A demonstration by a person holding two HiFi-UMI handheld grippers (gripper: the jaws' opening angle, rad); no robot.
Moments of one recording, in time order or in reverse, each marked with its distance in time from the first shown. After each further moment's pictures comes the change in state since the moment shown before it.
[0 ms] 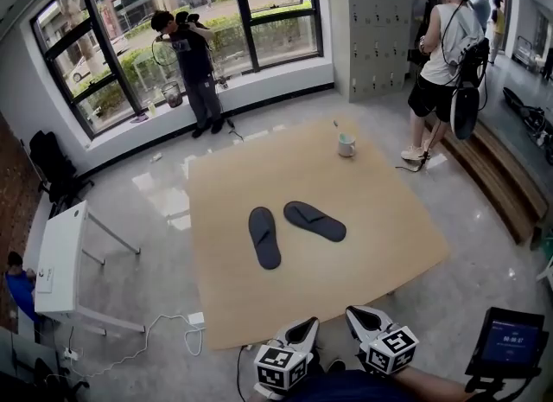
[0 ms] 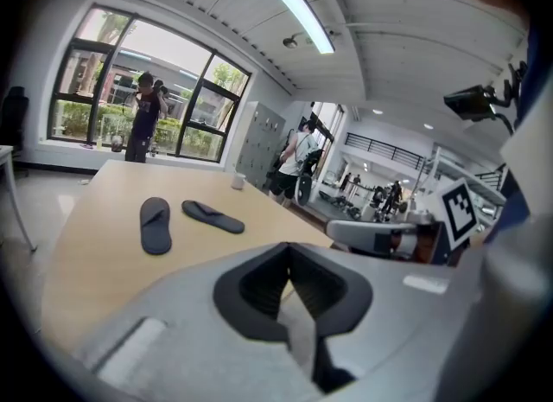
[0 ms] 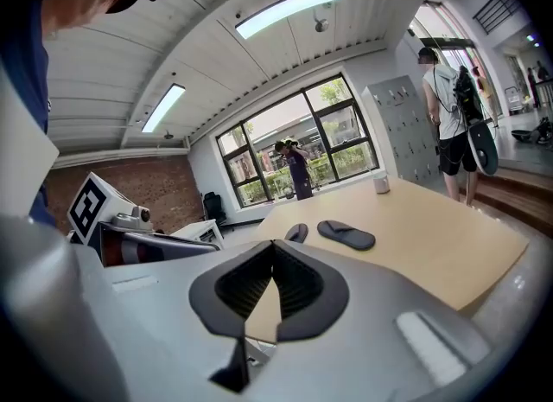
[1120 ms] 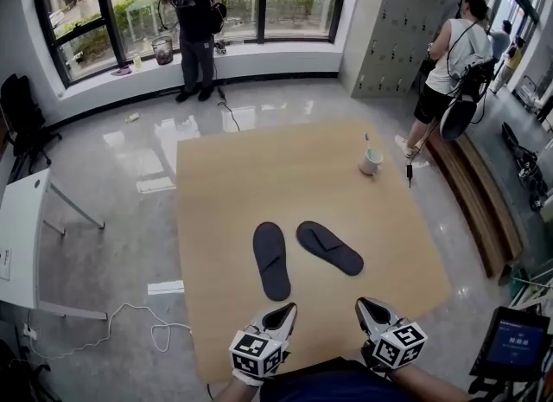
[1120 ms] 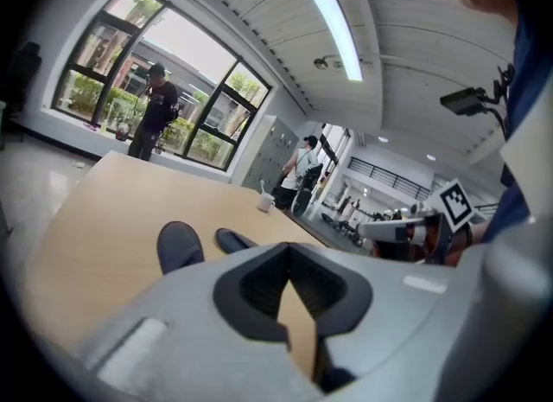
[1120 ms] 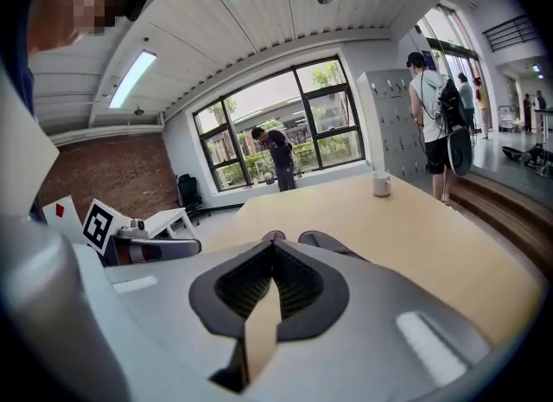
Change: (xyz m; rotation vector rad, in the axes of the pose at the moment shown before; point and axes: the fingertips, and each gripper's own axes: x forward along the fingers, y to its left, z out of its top) left arm 0.053 0.179 0.067 -0.108 -0.113 -0.064; right arm 0.133 -0.059 0.065 -0.026 0.125 -0.149
